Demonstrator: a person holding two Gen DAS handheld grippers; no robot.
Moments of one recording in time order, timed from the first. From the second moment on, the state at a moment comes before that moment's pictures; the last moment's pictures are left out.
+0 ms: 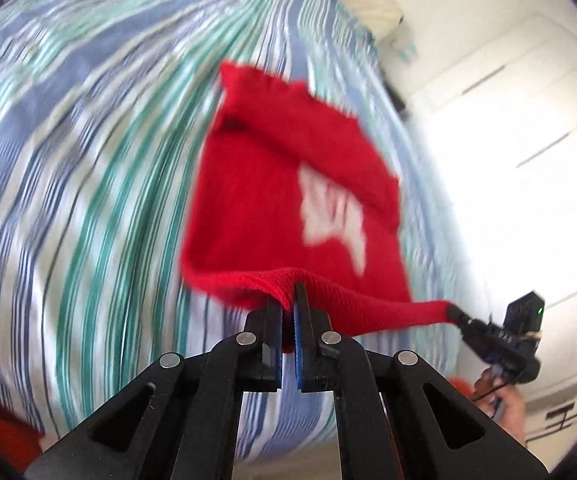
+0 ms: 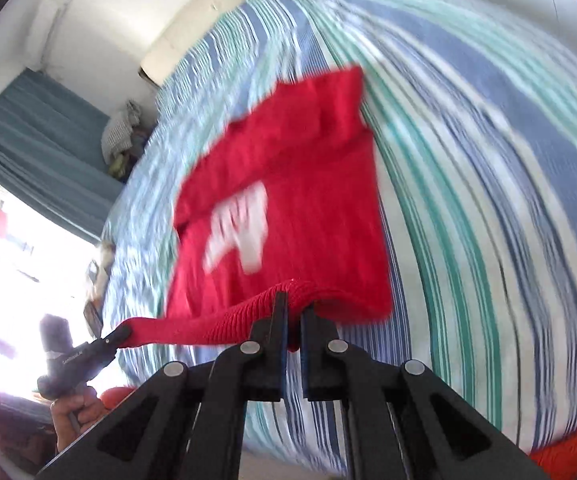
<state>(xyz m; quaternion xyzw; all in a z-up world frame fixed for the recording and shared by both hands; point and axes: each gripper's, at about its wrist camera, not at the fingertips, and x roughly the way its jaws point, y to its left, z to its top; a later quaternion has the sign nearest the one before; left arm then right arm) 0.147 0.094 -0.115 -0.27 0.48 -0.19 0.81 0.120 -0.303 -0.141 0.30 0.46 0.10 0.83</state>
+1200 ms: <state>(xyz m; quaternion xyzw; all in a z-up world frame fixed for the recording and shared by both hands) 0.224 0.086 -0.145 -0.07 0.49 -0.06 0.87 0.297 -0.316 -0.188 0.10 0.49 0.03 0.86</state>
